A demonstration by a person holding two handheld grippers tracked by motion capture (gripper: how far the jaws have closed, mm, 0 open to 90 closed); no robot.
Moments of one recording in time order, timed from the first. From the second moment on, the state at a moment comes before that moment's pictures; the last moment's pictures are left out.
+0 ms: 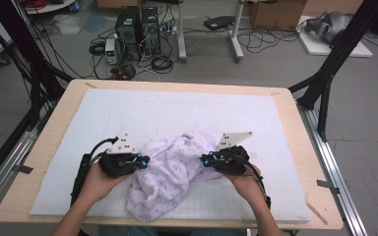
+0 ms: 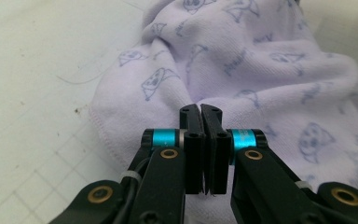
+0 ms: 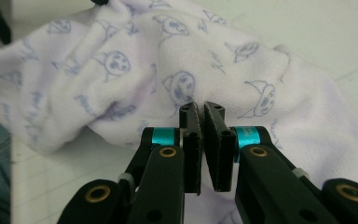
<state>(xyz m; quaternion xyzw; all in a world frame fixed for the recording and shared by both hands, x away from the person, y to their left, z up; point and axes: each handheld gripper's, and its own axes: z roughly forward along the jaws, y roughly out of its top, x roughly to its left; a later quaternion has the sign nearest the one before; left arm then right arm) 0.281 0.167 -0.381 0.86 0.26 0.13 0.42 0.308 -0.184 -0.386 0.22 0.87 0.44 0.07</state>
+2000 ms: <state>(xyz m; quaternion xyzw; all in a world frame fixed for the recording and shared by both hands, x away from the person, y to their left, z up) 0.264 0.199 -0.384 0.83 0.30 0.17 0.43 0.298 -0.222 -0.379 0.25 0.88 0.37 0.13</state>
